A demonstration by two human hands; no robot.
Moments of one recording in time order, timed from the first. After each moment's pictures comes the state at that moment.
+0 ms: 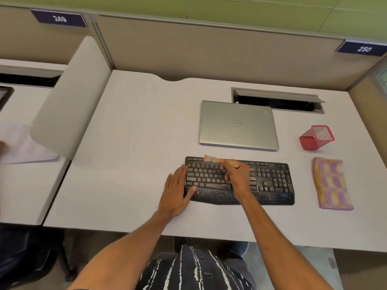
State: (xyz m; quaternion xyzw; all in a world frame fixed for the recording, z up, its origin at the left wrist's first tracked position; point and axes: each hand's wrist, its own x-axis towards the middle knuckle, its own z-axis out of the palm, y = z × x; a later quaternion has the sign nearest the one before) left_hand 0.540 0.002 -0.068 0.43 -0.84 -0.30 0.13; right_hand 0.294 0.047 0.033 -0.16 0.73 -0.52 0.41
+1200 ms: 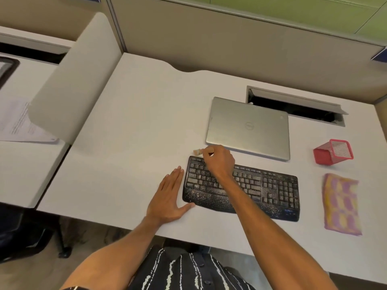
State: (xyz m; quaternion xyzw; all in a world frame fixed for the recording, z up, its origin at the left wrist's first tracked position) left_hand 0.561 0.010 -0.065 0.43 -0.87 -0.22 0.11; right_hand 0.327 -0.047 0.032 -0.48 0.82 -0.22 0.21
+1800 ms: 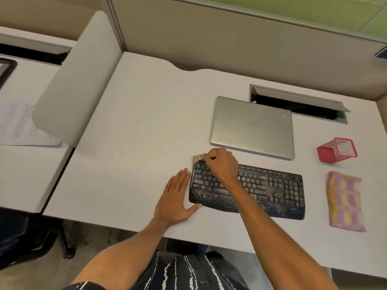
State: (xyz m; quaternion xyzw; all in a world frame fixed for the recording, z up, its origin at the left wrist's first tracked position) left_hand 0.562 0.010 -0.064 0.43 -0.87 -0.21 0.10; right_hand 0.341 -0.046 0.035 -0.49 0.82 -0.18 0.22
